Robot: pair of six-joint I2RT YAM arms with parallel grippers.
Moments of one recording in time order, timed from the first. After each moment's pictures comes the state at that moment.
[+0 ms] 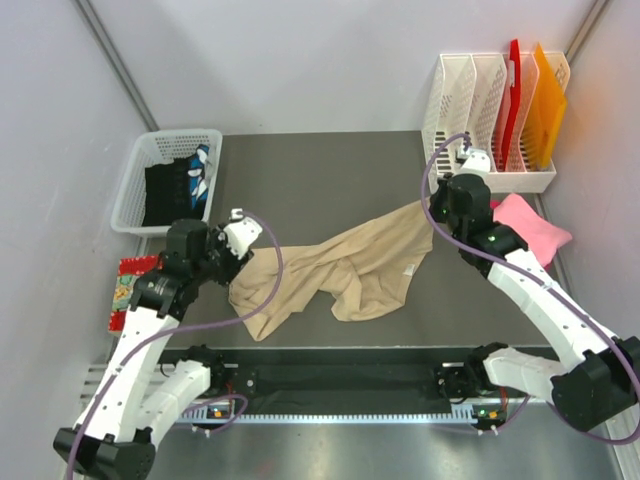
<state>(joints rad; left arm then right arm) -0.24 0.78 0.88 -0.81 0.18 0.56 0.42 1.11 0.97 -0.28 0.36 0.38</state>
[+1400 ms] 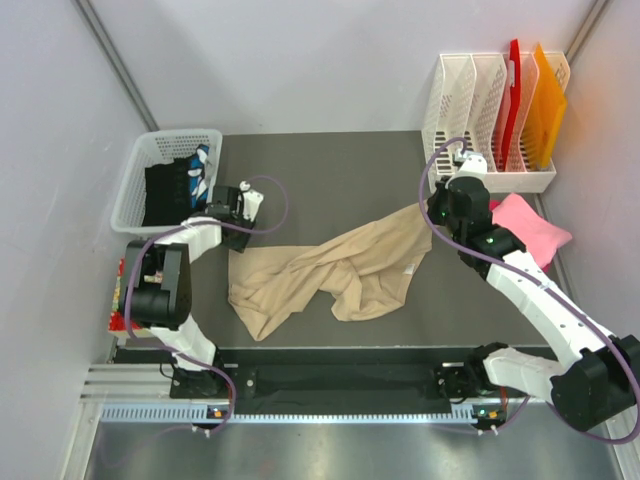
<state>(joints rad) -0.10 1.68 0.95 -0.28 -0.04 0.36 0.40 1.11 0.93 -0.23 0.31 0.37</state>
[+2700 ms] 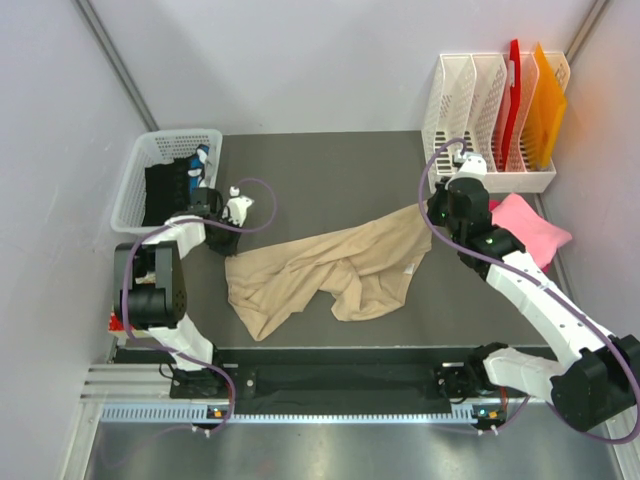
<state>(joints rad) 0.04 1.69 0.98 -0.42 0.26 0.50 0.40 1.11 0.92 -0.23 0.31 0.37</state>
